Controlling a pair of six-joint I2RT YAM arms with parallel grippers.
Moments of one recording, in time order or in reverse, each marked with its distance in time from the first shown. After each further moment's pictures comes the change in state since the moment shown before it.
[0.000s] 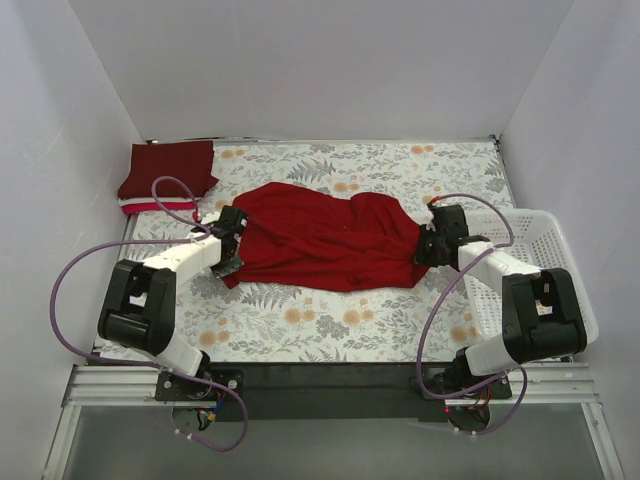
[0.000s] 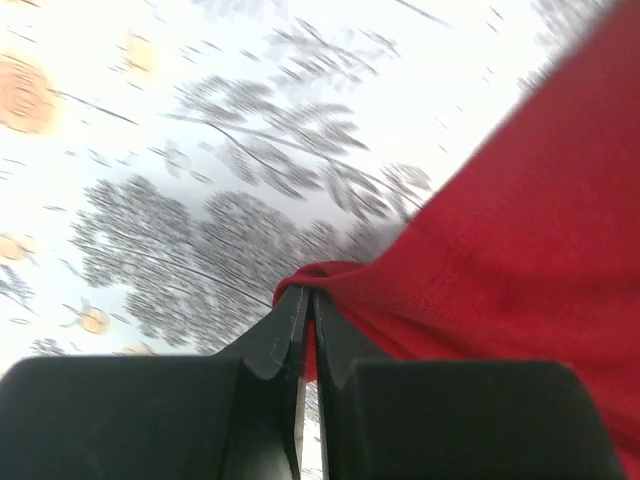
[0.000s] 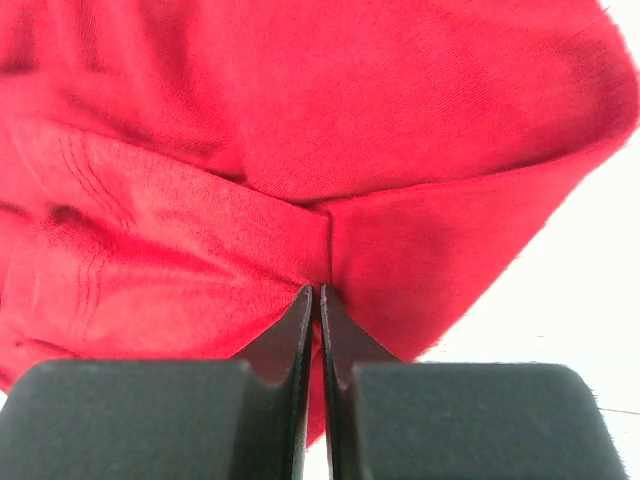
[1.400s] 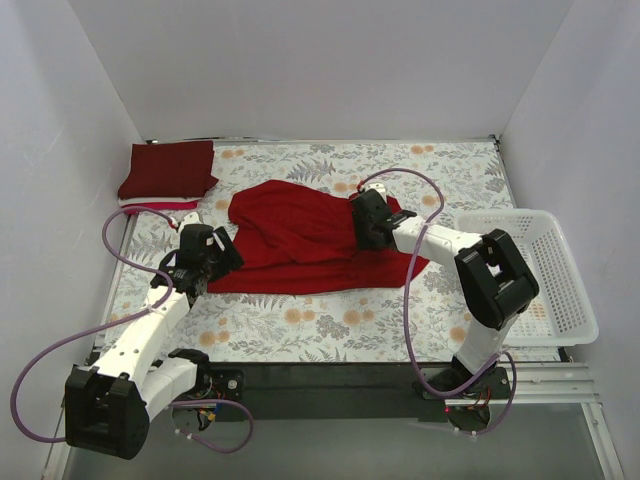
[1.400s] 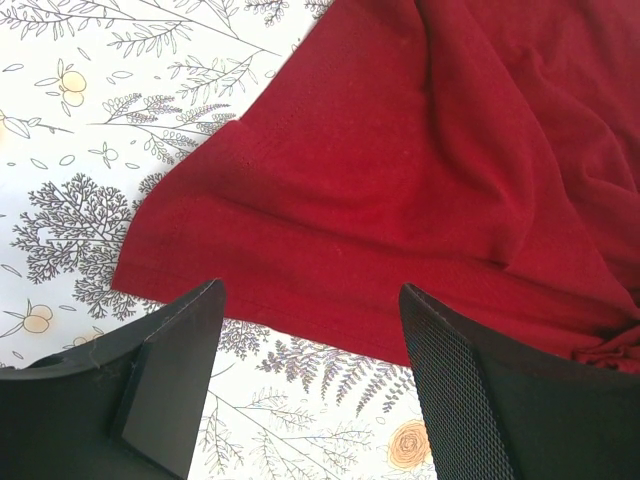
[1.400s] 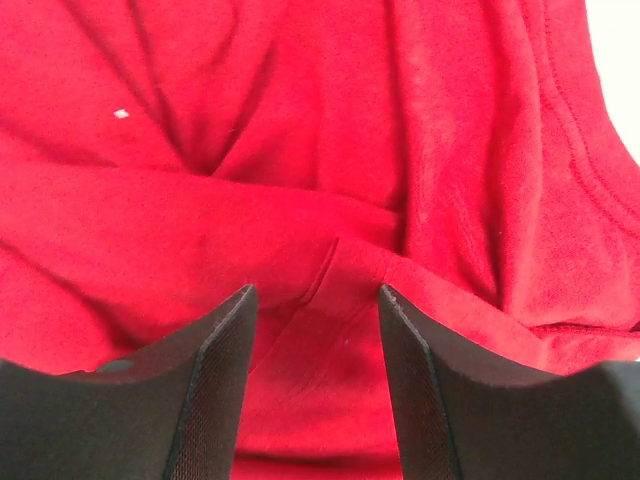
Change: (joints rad) left arm 0.100 -0.568 -0.241 0.173 0.291 0.082; right arm 0.425 0.280 0.411 -0.138 0.451 0.012
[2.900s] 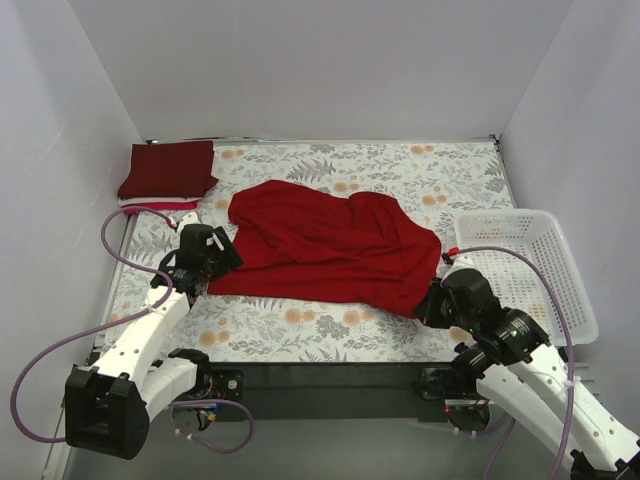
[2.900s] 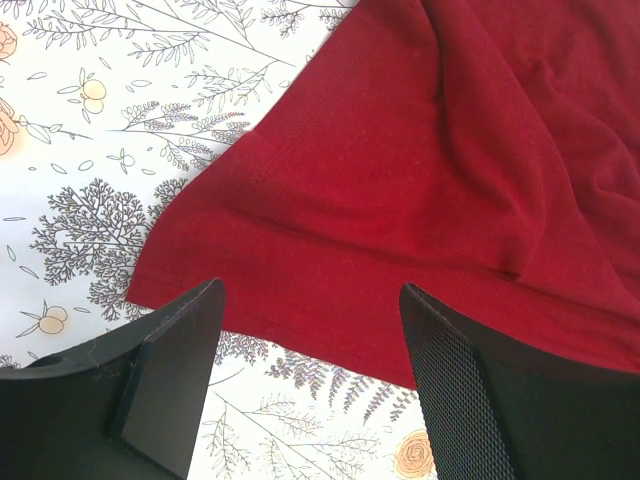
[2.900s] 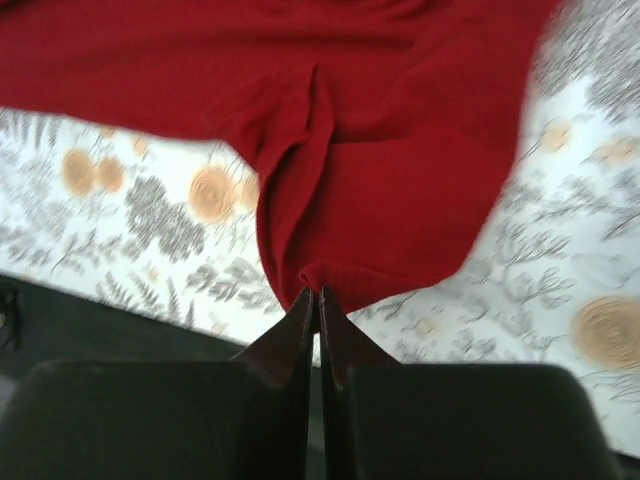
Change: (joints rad) left arm 0.000 0.000 0.000 0.003 -0.031 0.003; right arm -0.001 -1.247 -0.552 -0.512 -0.255 0.303
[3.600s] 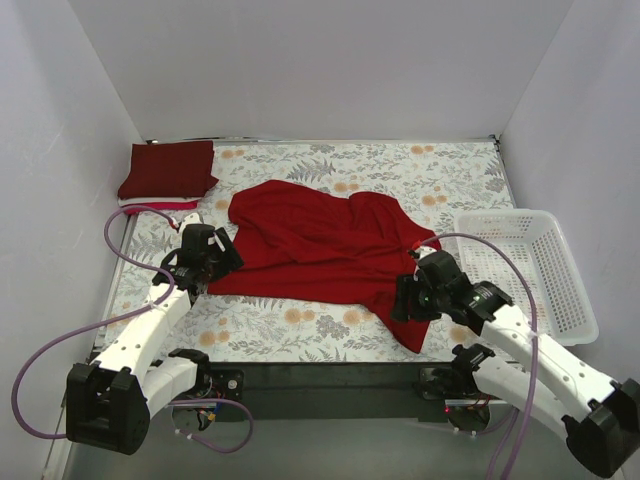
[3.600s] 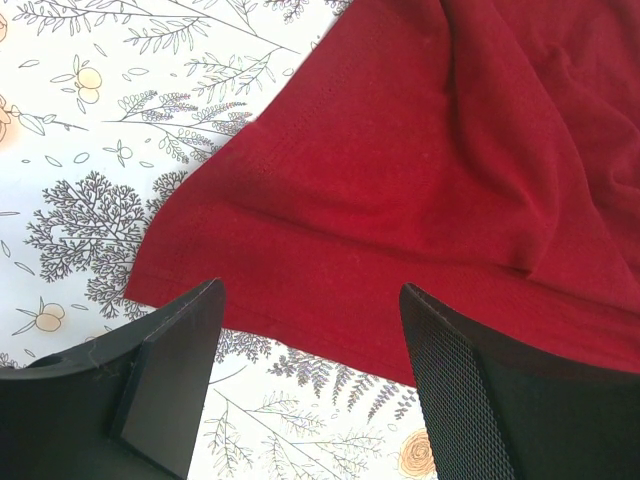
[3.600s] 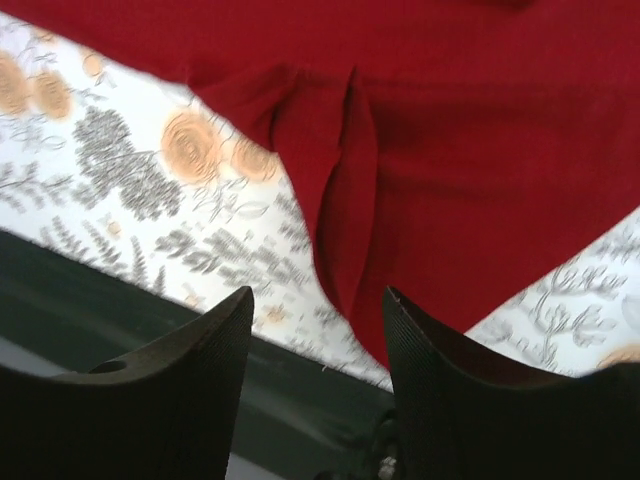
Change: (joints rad) left arm 0.000 0.027 0.000 -0.002 0.006 -0.001; right arm 0.000 0.274 0.008 0.084 -0.179 -0.121
